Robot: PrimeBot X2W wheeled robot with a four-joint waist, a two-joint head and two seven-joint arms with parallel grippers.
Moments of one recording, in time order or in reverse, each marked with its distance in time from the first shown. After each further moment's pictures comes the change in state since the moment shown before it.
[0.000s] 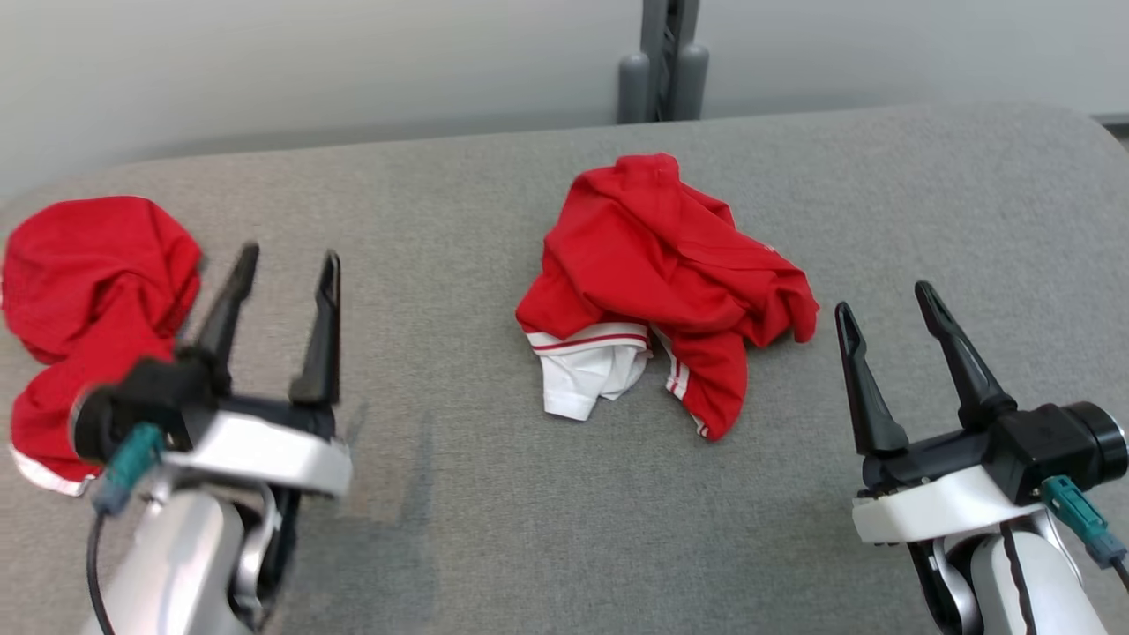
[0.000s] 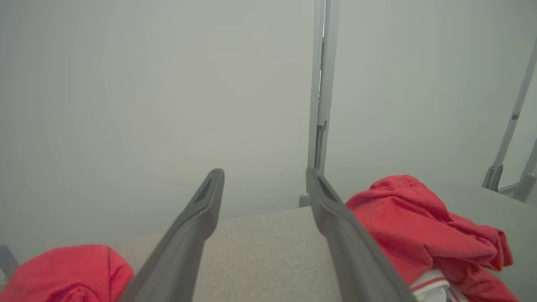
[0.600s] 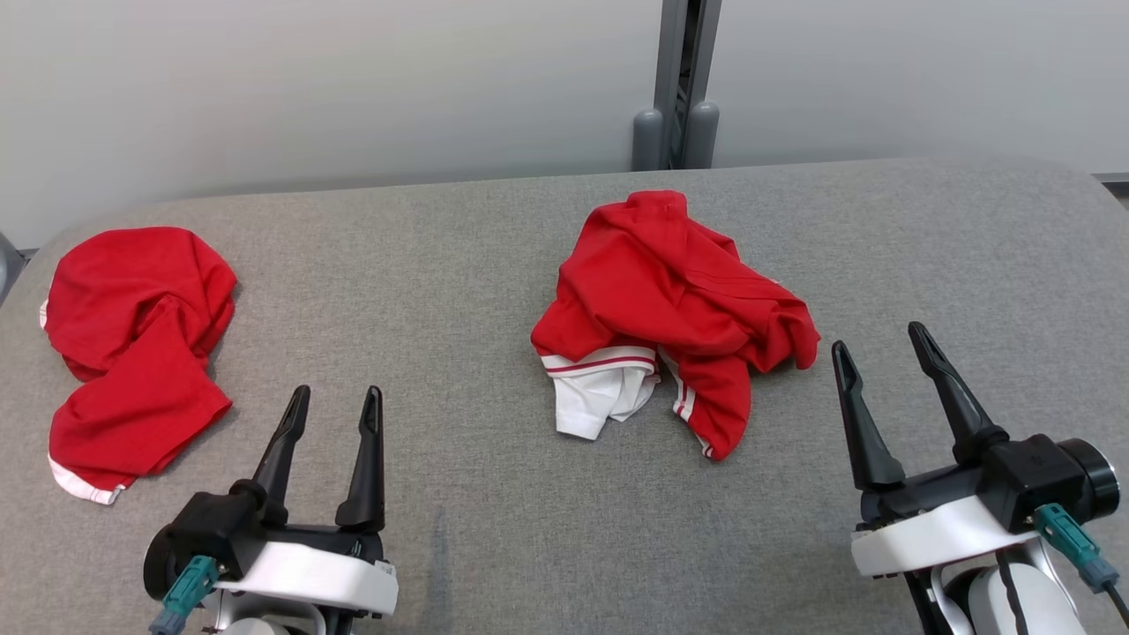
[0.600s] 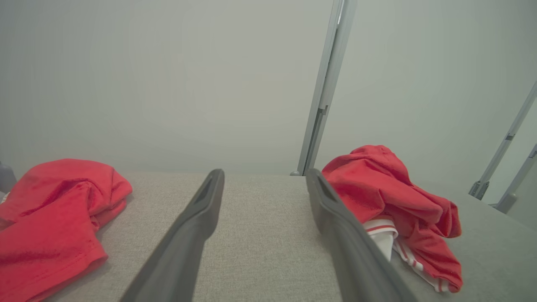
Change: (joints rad) left arm 0.284 -0.266 0.231 -0.016 0.181 -0.143 0.000; right arm 0.059 0.000 0.002 0.015 0.019 0.000 0.000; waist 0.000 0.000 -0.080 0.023
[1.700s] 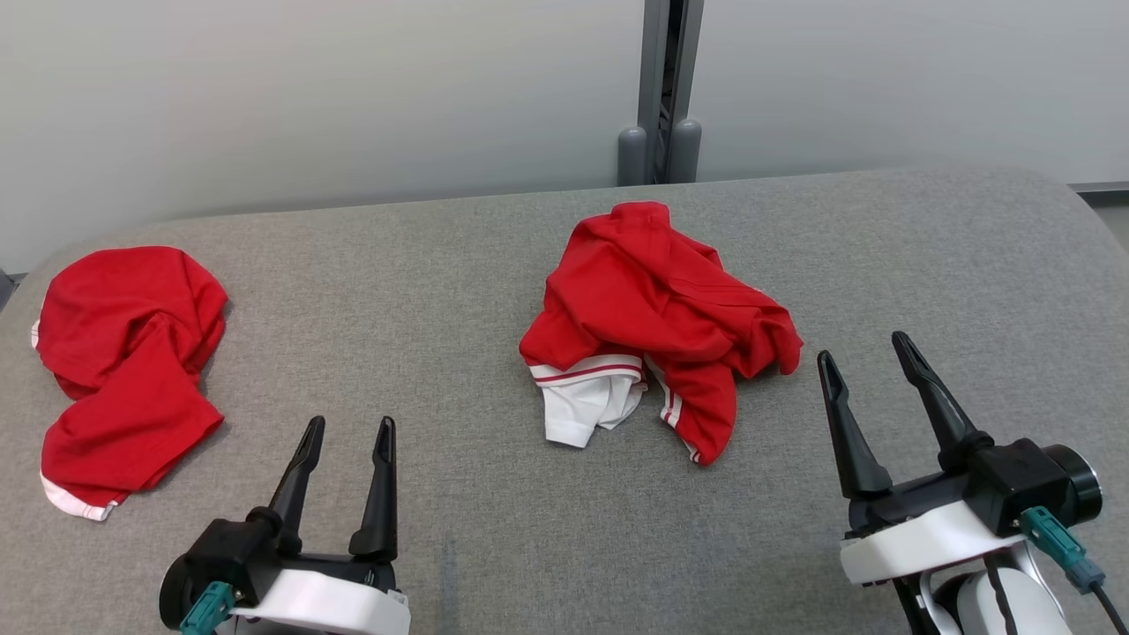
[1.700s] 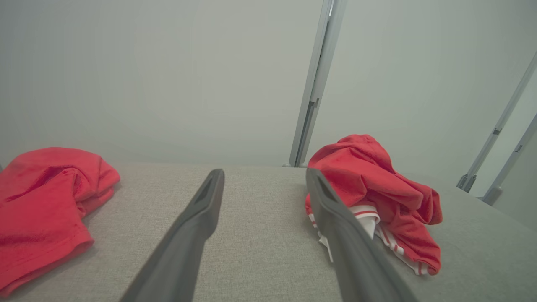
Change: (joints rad) left arm 0.050 -0.010 -0.016 -0.004 -0.001 0.007 0.000; right arm 0.003 0.000 0.023 0.017 0.019 0.000 0.000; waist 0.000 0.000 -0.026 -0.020
